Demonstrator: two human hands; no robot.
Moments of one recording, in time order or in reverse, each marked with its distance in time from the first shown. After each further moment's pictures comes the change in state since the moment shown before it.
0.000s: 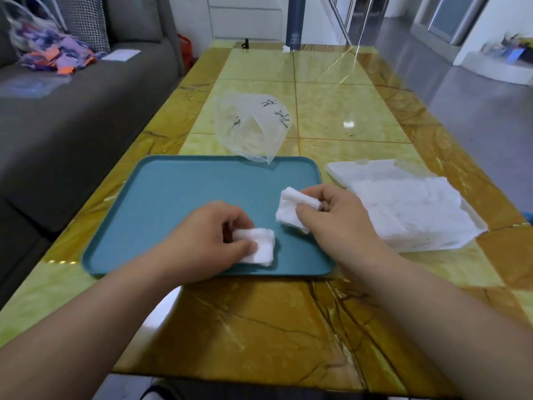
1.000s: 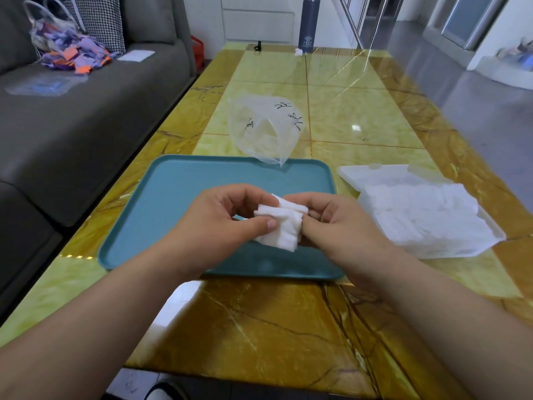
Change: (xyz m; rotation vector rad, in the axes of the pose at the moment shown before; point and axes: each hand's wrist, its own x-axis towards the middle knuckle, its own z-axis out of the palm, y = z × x) left_hand -0.008 0.015 -0.011 -0.698 0.076 0.011; right_hand -0.007 -0.010 0.008 0.176 -0.340 -0.080
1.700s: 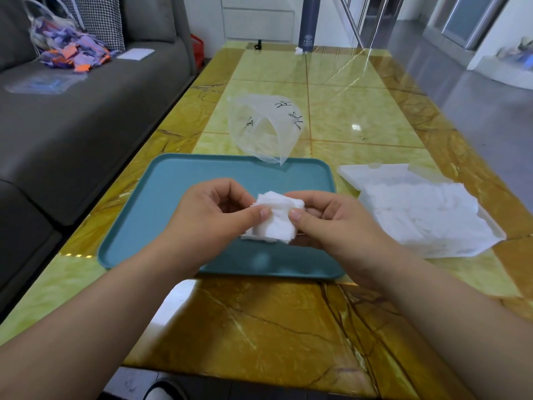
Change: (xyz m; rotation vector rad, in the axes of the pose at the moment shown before) left_hand 0.004 -0.008 -0.005 -0.001 0.155 -0.030; right_hand 0.000 0.002 -0.003 0.221 -0.059 0.023
